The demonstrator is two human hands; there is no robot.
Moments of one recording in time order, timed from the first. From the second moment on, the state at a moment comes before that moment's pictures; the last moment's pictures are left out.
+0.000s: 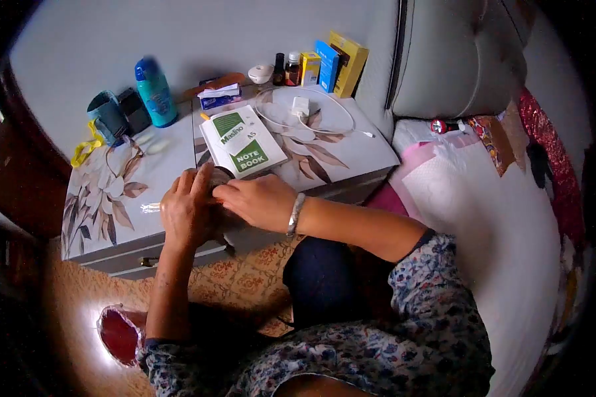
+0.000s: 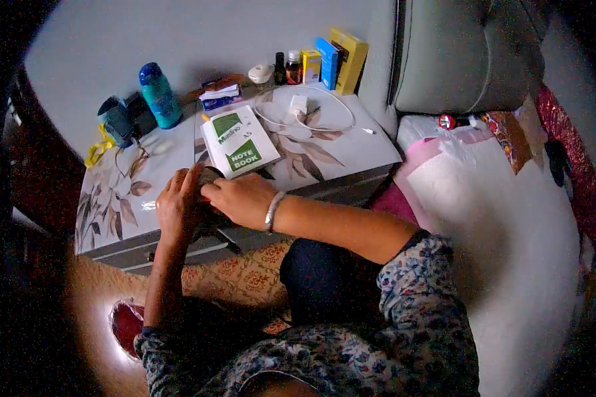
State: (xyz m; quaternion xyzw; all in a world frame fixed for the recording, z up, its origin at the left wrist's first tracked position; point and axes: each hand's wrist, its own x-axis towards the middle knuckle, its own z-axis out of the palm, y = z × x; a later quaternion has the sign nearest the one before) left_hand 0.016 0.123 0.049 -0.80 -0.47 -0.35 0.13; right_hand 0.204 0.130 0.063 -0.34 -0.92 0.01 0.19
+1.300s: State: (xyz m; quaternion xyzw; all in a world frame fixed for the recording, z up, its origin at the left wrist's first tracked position) left_hand -0.028 0.132 0.010 -0.65 -0.61 -0.45 -0.06; right_hand 0.223 0.195 0.003 -0.34 -0.90 -0.09 0.27
